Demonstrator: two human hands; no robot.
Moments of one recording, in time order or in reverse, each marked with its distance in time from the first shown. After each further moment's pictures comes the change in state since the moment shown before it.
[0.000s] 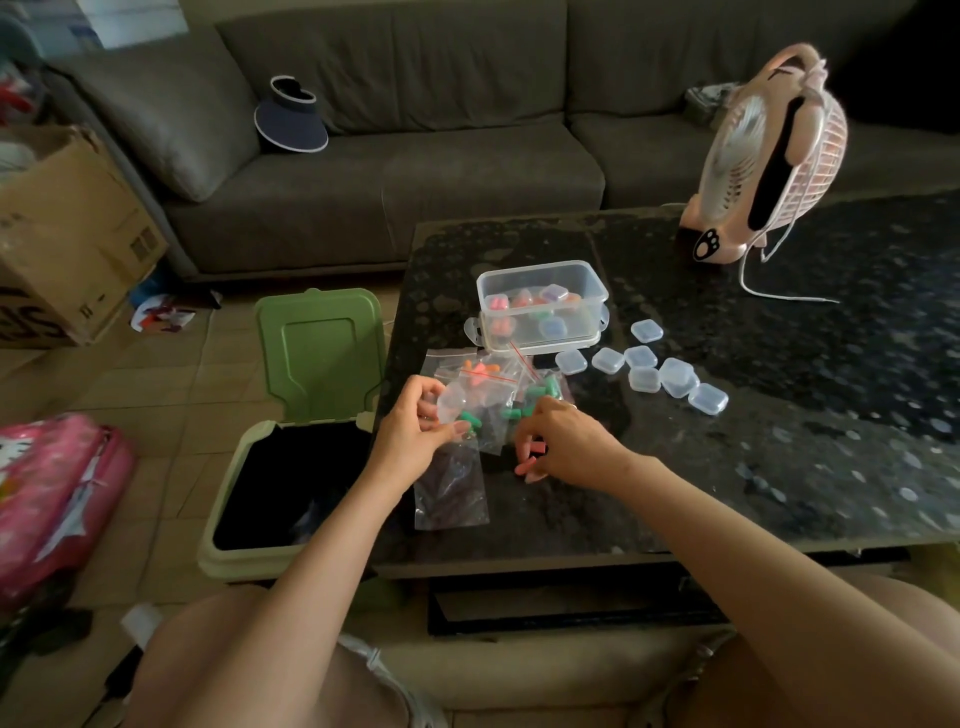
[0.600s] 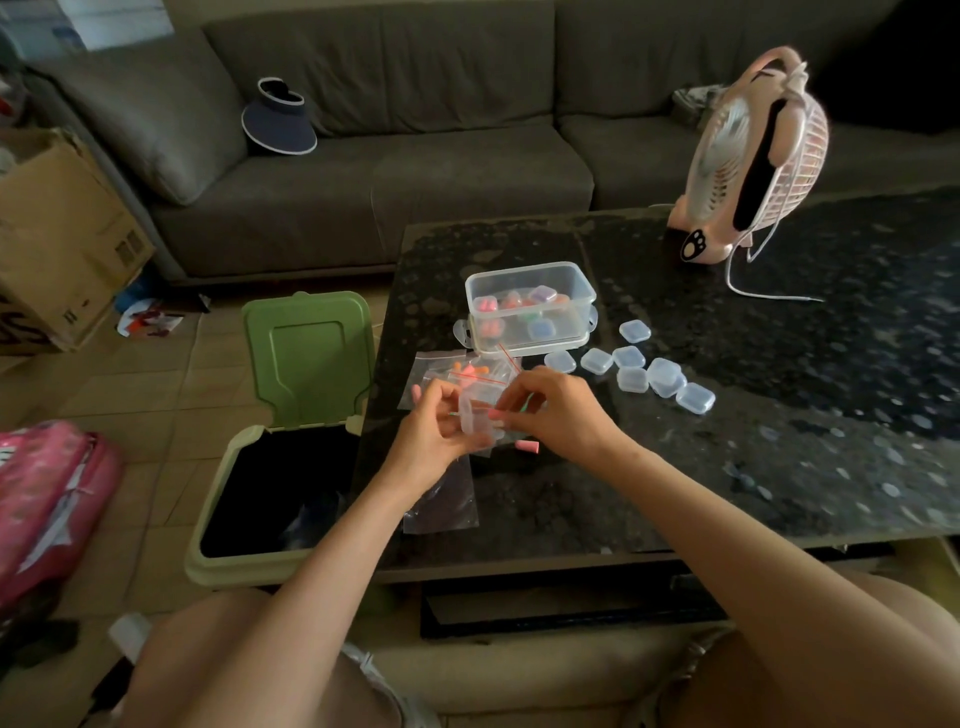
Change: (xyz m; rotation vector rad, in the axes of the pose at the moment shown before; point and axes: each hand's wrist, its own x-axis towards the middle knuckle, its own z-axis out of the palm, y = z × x) left_hand -0.004 0.010 0.018 -0.264 -0.181 0.000; right_hand 0.002 -0.008 -0.019 0.397 0.333 0.010
